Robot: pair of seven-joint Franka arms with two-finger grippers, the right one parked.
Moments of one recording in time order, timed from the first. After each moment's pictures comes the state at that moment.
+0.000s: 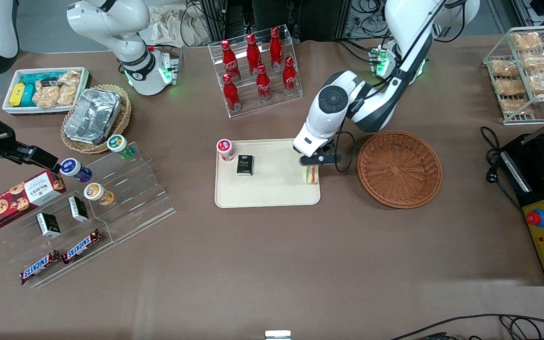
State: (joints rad) arm -0.36 0.35 -0.40 -2.11 0.02 2.45 -0.82
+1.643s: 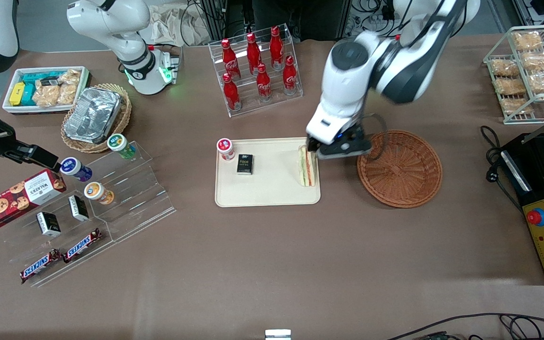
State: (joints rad) arm -0.31 0.08 -0.34 -1.84 0.15 1.99 -0.81
